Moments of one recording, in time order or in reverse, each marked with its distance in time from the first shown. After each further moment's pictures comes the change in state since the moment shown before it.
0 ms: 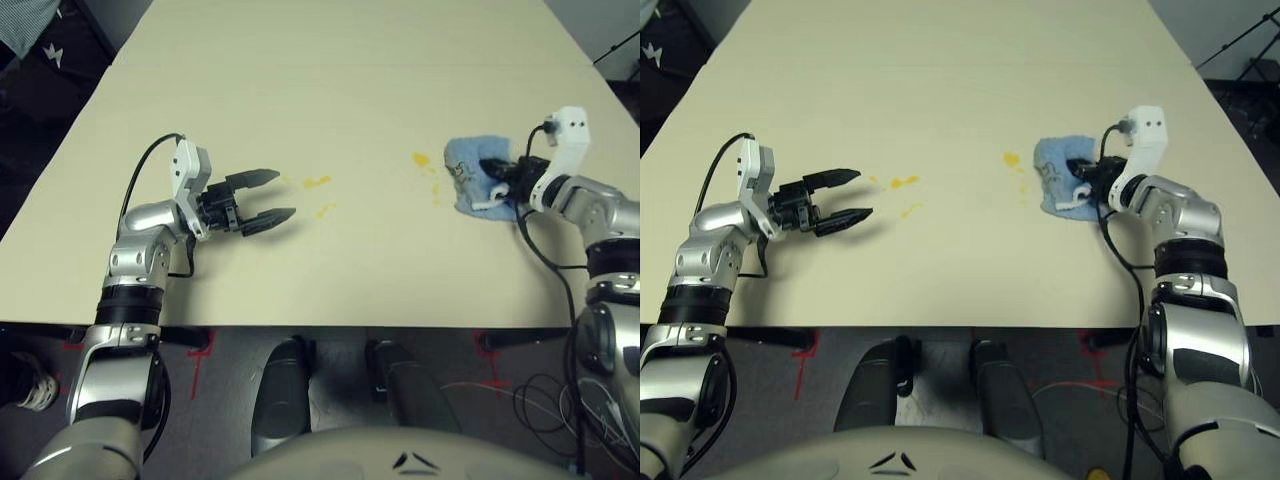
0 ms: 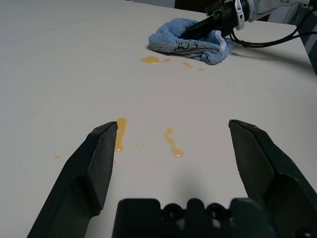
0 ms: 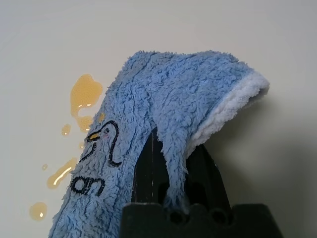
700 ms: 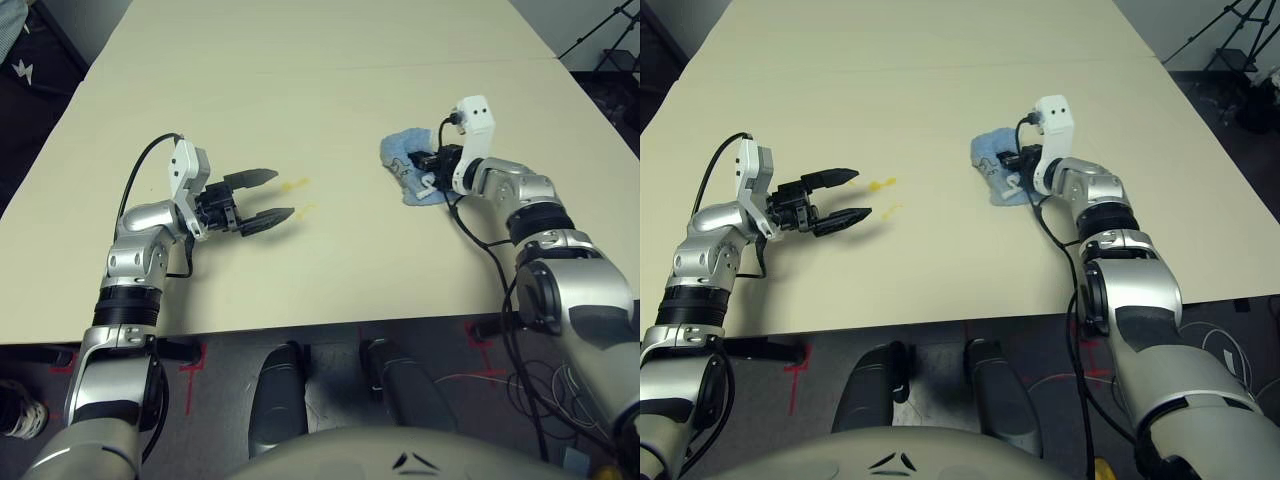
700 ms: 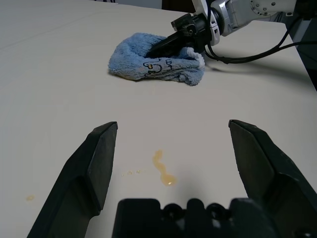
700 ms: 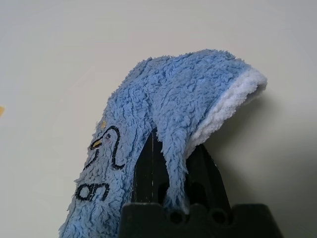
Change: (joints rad) left arm 0.006 0.008 0.001 -0.006 0.000 0.000 0.013; right arm -0.251 0.281 0.052 0.301 -0.106 -0.158 -0.021
